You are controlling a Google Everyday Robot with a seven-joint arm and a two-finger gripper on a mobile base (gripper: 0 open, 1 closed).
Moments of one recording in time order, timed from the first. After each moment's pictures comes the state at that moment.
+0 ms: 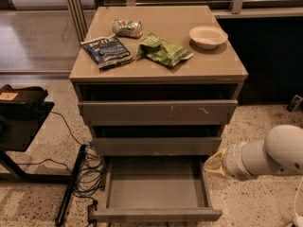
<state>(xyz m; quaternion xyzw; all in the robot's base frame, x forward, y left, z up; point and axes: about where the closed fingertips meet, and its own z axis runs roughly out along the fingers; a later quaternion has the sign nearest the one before) 0.442 -0.187 0.638 -0.56 0.78 0.11 0.27</state>
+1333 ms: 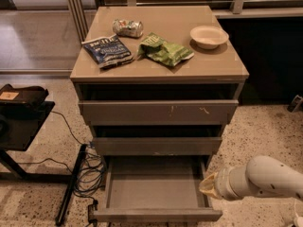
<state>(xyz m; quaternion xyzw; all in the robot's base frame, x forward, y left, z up) 0.431 -0.195 0.502 -0.55 0.79 0.13 0.25</state>
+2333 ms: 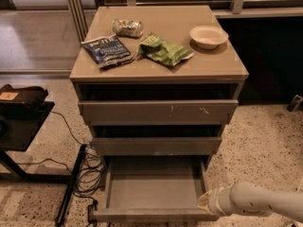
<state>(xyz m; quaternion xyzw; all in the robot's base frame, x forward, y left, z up) 0.427 -0.209 0.350 -0.51 0.82 0.12 0.23</state>
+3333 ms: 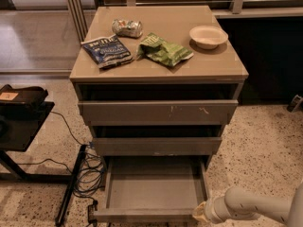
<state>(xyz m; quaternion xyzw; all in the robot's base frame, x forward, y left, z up) 0.420 -0.206 0.240 -0.52 0.81 0.19 0.20</state>
